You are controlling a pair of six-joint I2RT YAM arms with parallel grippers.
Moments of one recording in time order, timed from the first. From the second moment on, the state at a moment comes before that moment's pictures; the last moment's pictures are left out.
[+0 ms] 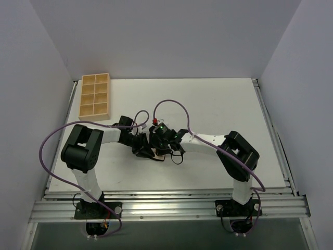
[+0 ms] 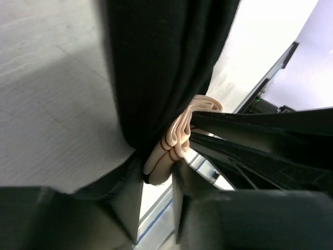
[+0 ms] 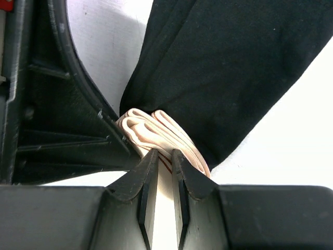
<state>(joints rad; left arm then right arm) -0.33 1.87 0.92 -0.28 0.81 -0.51 0.90 1.86 1.15 -0.26 0.03 0.58</state>
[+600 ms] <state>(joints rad) -0.33 1.95 1.02 -0.41 0.86 -0.47 1.02 1.74 1.11 -0.32 0.23 0.37</state>
